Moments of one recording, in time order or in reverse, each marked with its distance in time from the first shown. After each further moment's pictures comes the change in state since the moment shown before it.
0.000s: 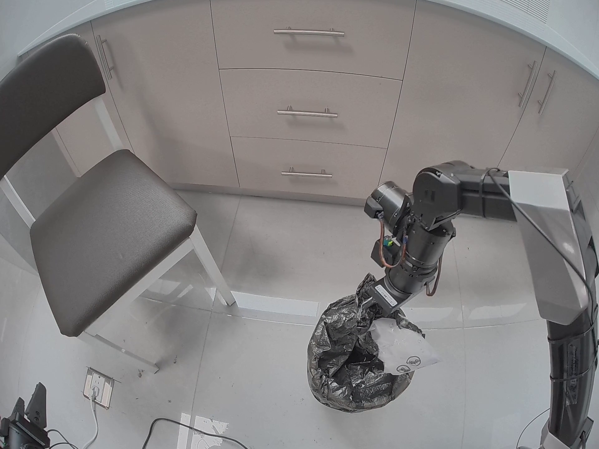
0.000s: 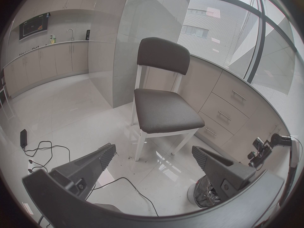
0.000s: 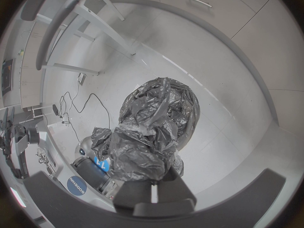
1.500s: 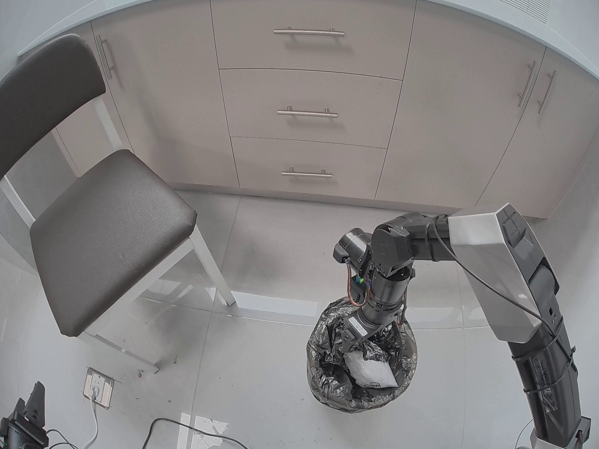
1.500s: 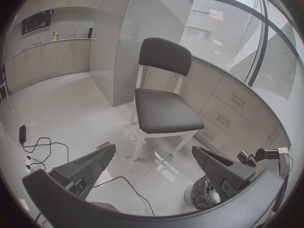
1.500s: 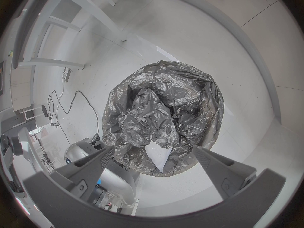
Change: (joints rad) left arm -0.001 0.000 -0.001 0.000 0.001 -0.033; right arm 0.051 0.201 0.000 -0.146 -0.074 0.069
